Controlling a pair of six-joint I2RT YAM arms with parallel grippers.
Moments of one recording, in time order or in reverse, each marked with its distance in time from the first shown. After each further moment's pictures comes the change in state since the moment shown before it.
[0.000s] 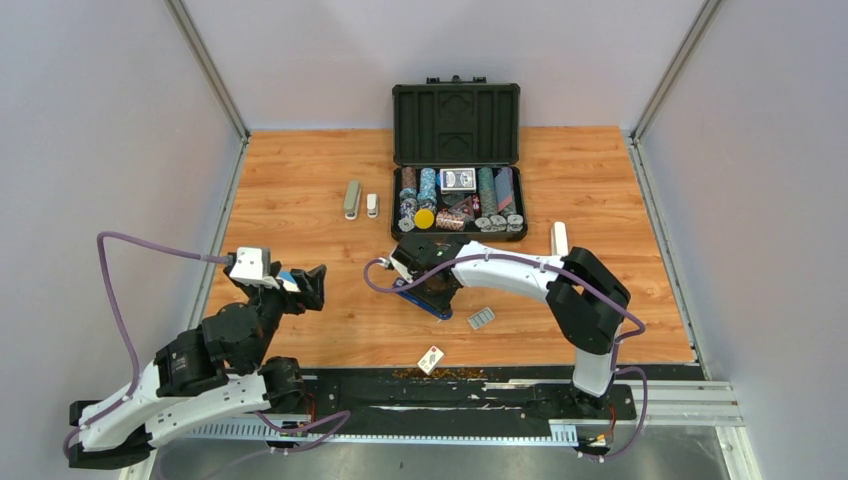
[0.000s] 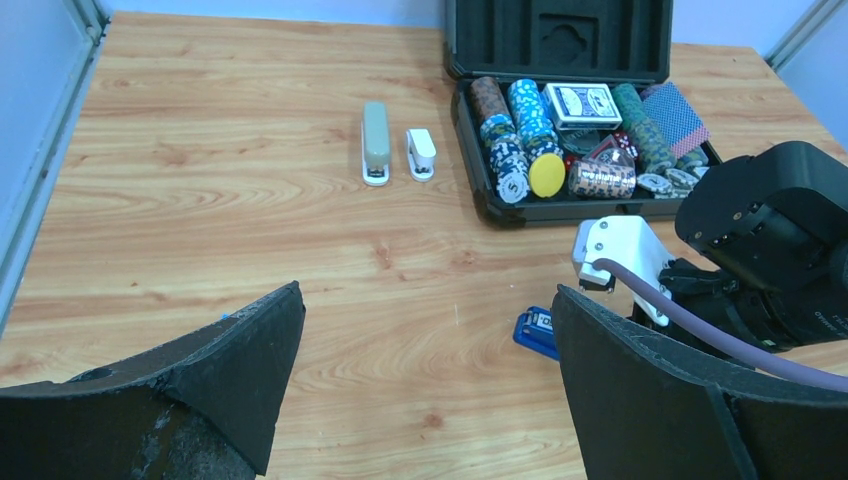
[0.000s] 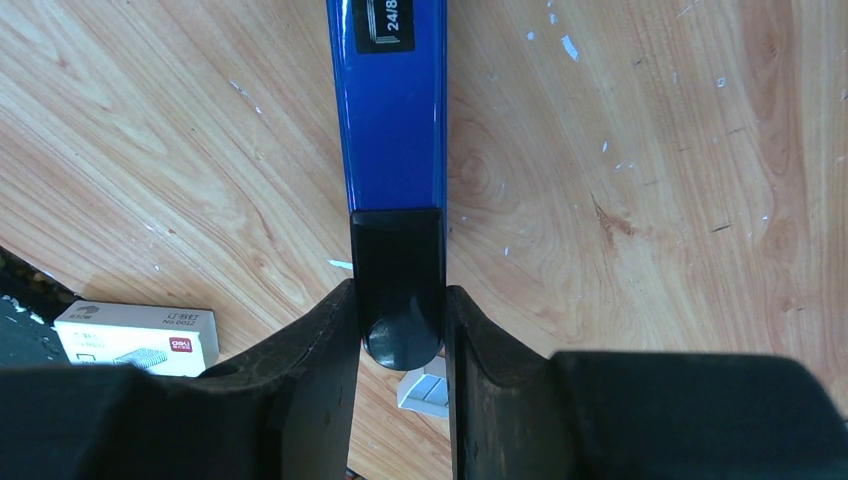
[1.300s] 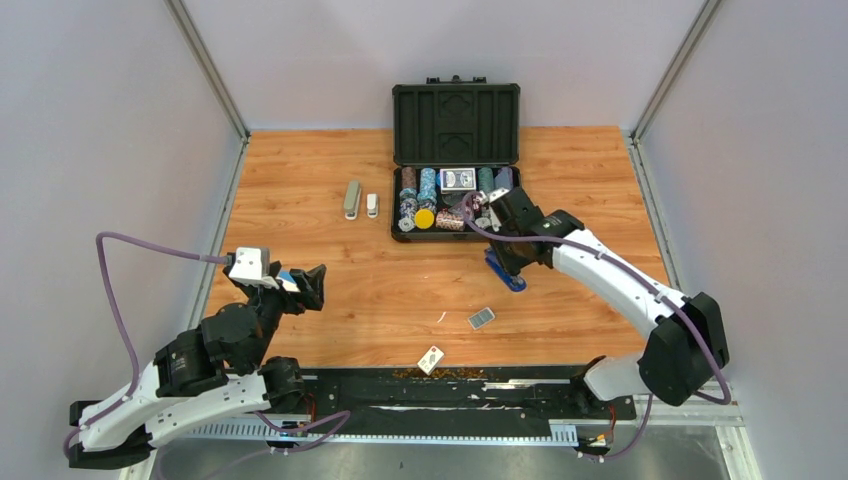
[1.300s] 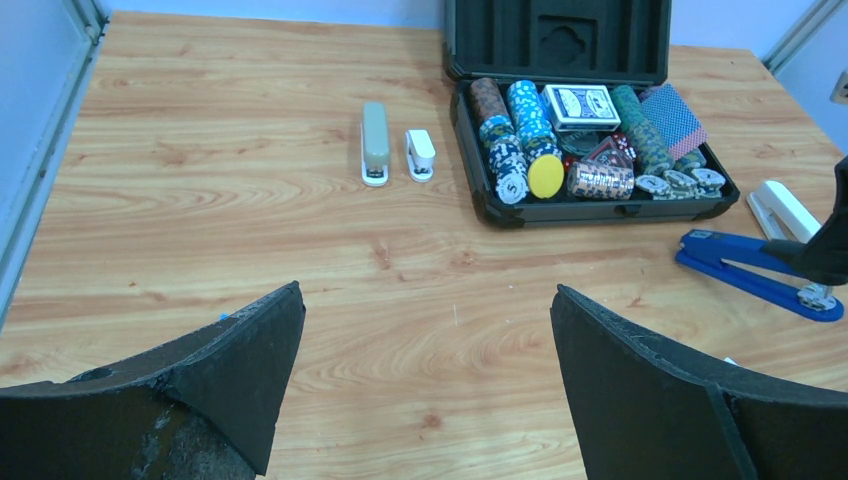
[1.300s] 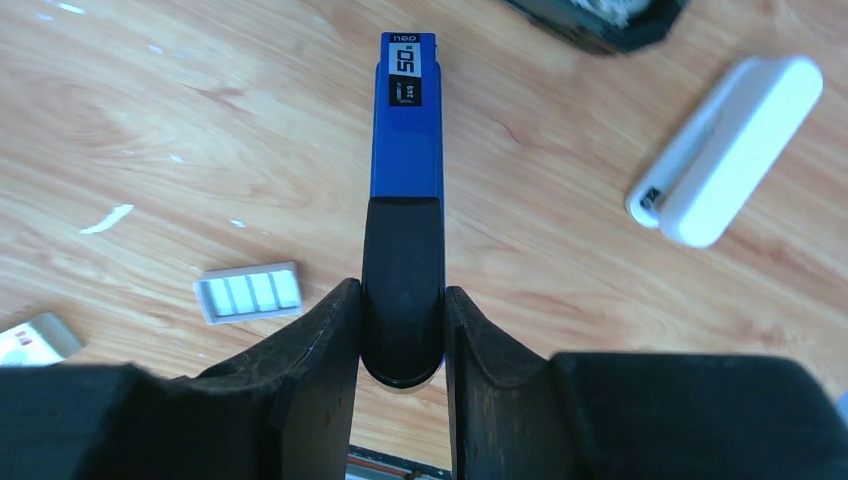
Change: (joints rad) left arm 0.000 -0.003 0.000 0.000 0.000 -0.004; right arm -0.375 -0.486 -0.175 -0.040 0.093 0.115
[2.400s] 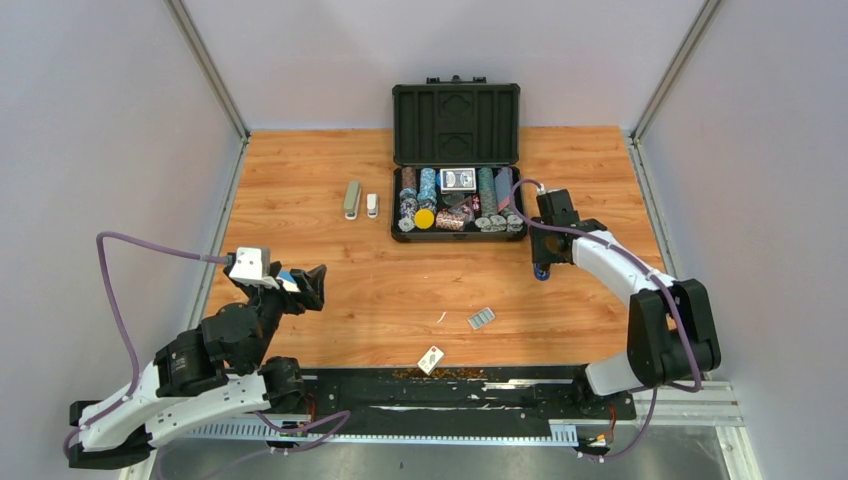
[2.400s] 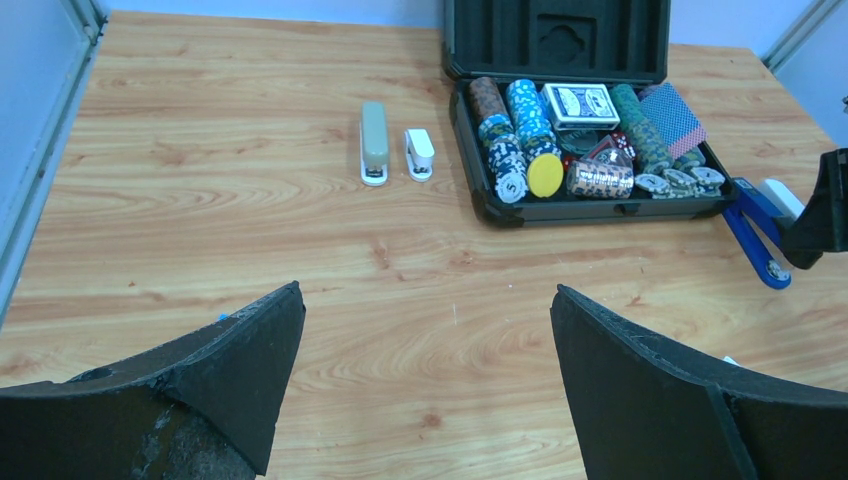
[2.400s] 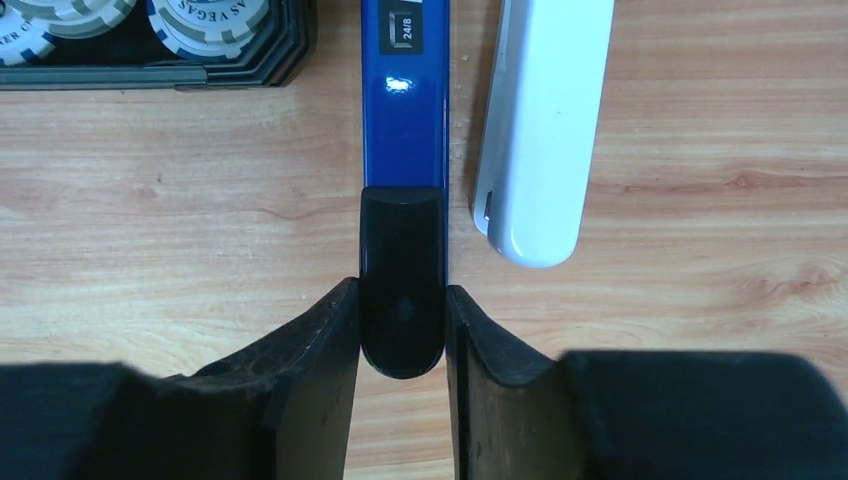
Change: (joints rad) left arm 0.000 0.001 0.000 0.000 0.003 0.000; right arm -0.365 0.053 -0.245 0.322 0.048 0.116
